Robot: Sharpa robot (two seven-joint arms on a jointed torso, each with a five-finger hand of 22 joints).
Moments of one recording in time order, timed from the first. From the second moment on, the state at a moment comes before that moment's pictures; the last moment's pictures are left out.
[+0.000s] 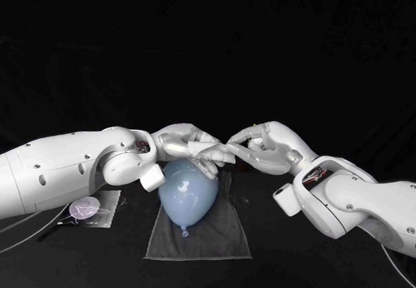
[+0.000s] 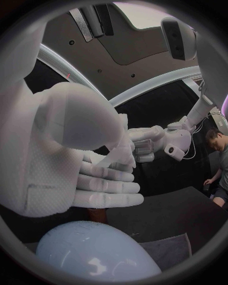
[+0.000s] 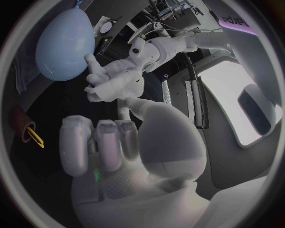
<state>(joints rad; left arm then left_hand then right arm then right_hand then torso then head) 1.23 -0.71 -0.04 1.45 -0.42 0.19 0.14 1.30 -0.11 0.53 0.02 0.05 0.81 0.21 0.34 0.47 1.06 0.17 0.07 0.06 1.10 0.11 0.22 0.37 0.17 1.13 0.20 0.19 0.07 1.26 -1.00 -0.14 1.94 -0.75 -0.60 0.11 1.28 -0.04 0.62 0.13 0.04 1.03 0.08 0.33 0.58 1.47 0.00 1.55 1.31 1.46 -0.06 1.57 1.31 0.03 1.47 0.05 1.45 1.31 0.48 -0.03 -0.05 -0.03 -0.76</state>
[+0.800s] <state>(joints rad) 1.23 -0.70 -0.04 1.41 -0.45 -0.01 0.06 1.37 -0.16 0.36 0.14 0.05 0.56 0.17 0.43 0.45 0.77 0.25 0.11 0.07 0.64 0.23 0.19 0.35 0.13 0.80 0.29 0.06 0.06 1.32 -0.98 -0.14 1.88 -0.67 -0.58 0.13 1.28 -0.04 0.62 0.13 0.05 1.03 0.08 0.33 0.58 1.47 0.00 1.55 1.31 1.46 -0.06 1.57 1.31 0.03 1.47 0.04 1.45 1.31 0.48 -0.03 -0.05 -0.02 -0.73</state>
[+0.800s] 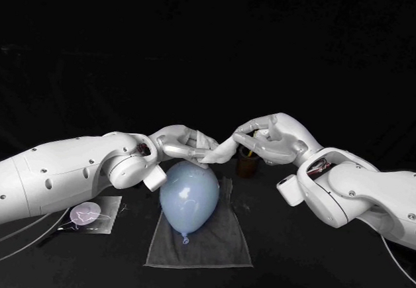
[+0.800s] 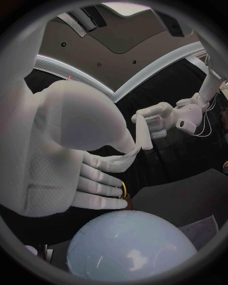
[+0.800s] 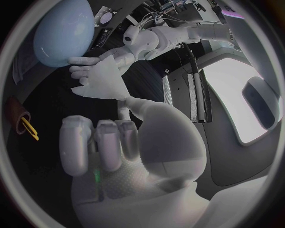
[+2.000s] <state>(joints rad) 1.23 -0.69 -0.03 1.33 -0.46 -0.13 0.20 1.62 -0.14 0.26 0.25 0.05 0.62 0.17 0.61 0.35 0.75 0.22 0.41 0.11 0.56 0.20 0.55 0.41 0.13 0.86 0.28 0.13 0.09 1.36 -0.95 -0.14 1.76 -0.68 -0.57 0.05 1.27 -0.05 0.62 0.12 0.05 1.02 0.08 0.35 0.58 1.47 0.00 1.55 1.31 1.47 -0.06 1.57 1.31 0.03 1.46 0.04 1.45 1.31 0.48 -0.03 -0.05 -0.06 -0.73</state>
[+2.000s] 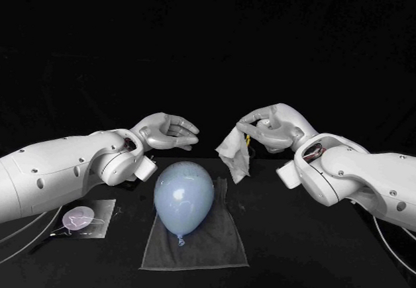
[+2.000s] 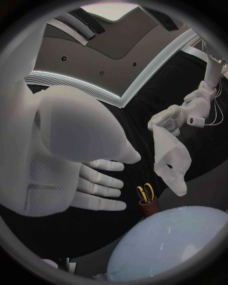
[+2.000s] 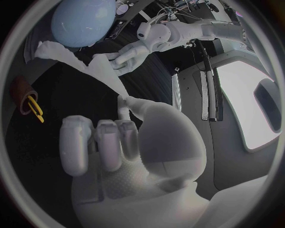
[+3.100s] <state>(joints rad) 1.22 -0.68 -0.03 1.43 -0.81 -0.32 0.38 1.58 -0.15 0.09 0.25 0.05 0.66 0.18 0.60 0.32 0.74 0.18 0.66 0.15 0.64 0.15 0.90 0.43 0.17 0.99 0.24 0.29 0.17 1.35 -0.87 -0.14 1.70 -0.58 -0.60 -0.01 1.28 -0.04 0.62 0.12 0.04 1.02 0.08 0.35 0.58 1.47 0.00 1.55 1.31 1.47 -0.06 1.57 1.31 0.03 1.47 0.04 1.43 1.31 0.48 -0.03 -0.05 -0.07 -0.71</state>
